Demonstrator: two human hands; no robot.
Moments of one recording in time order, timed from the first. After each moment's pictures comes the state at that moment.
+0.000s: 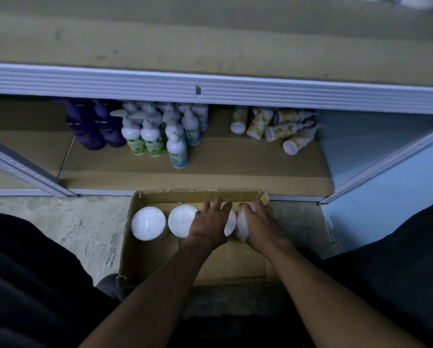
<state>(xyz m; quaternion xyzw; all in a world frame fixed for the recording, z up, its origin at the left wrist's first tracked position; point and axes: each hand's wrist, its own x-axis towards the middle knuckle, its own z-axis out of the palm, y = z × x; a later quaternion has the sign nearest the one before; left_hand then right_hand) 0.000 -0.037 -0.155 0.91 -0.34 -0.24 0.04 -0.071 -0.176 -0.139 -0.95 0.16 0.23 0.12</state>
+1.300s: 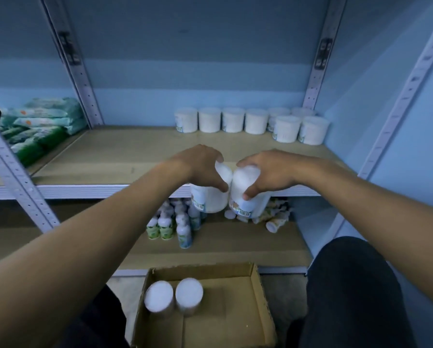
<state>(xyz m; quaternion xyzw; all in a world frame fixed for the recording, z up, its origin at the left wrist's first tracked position) 0.044 -0.027 0.244 0.93 -0.36 -0.04 0.06 -0.047 -0.204 0.254 -0.99 0.02 0.08 0.06</state>
